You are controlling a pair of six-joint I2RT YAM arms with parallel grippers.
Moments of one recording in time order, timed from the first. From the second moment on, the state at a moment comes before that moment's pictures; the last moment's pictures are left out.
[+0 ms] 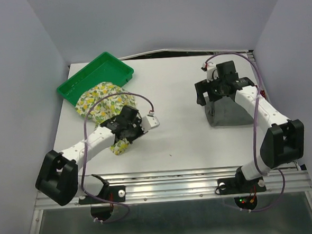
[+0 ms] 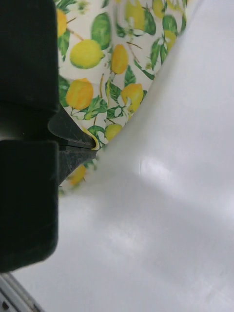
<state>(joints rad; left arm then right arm) -0.51 1.29 0.82 -0.49 0.15 0.60 0.21 1.51 1.28 -0.61 -0.22 -0.11</state>
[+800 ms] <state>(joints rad) -0.09 1.40 1.31 -0.50 0.37 0.49 0.22 1.62 1.33 -0.70 -0.40 -0.09</state>
